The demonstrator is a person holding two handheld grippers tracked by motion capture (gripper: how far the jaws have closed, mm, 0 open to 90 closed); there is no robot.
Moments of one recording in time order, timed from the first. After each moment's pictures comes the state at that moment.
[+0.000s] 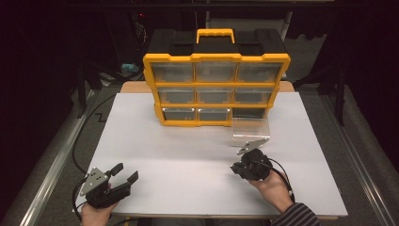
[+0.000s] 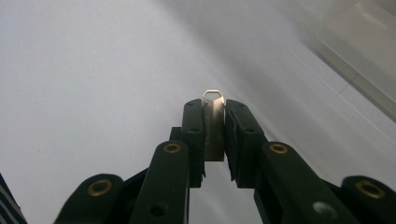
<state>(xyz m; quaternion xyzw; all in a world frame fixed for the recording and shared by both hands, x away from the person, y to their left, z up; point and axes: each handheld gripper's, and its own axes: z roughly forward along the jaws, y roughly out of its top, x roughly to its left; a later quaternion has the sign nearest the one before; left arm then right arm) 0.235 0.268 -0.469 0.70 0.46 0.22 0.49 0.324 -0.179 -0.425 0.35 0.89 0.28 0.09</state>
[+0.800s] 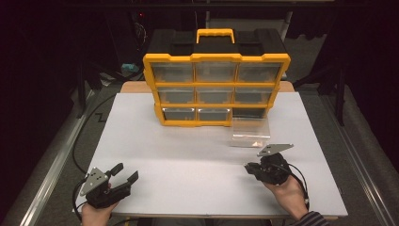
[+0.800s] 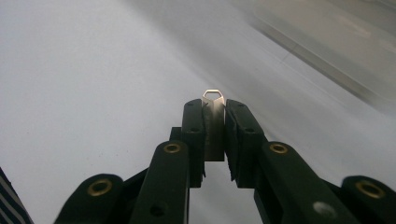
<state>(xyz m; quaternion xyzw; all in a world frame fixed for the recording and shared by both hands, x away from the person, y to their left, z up) 0.235 0.267 -0.470 0.70 0.46 0.22 0.49 0.308 -0.225 -0.422 0.39 0.86 0.32 0.11</state>
